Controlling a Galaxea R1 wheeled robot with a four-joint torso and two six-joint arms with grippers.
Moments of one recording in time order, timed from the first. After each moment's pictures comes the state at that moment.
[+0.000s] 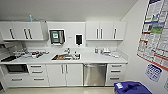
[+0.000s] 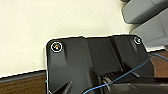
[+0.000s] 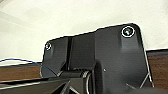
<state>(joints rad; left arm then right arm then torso) 1.51 2.83 -2.47 0.11 -0.11 -0.02 -1.55 2.71 -2.25 0.10 0.11 -0.04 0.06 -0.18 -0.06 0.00</state>
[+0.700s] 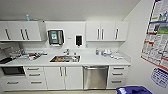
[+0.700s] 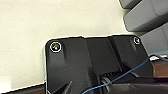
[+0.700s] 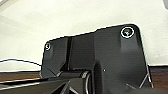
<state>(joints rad) 1.51 2.84 -2.47 0.11 -0.11 -0.02 -1.55 2.71 -2.25 0.10 0.11 -0.04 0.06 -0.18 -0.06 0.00</state>
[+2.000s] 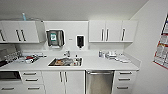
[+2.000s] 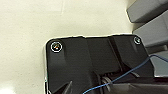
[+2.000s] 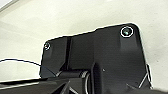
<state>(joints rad) 1.51 2.83 -2.47 0.11 -0.11 -0.02 -1.55 2.72 -2.26 0.10 0.11 -0.04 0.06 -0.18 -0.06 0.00</state>
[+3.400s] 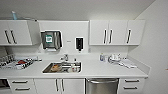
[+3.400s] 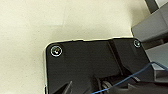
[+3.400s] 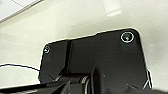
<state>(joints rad) 1.50 2.83 -2.47 0.11 -0.11 -0.02 -1.54 2.73 -2.28 0.10 0.12 -0.04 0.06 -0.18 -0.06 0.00</state>
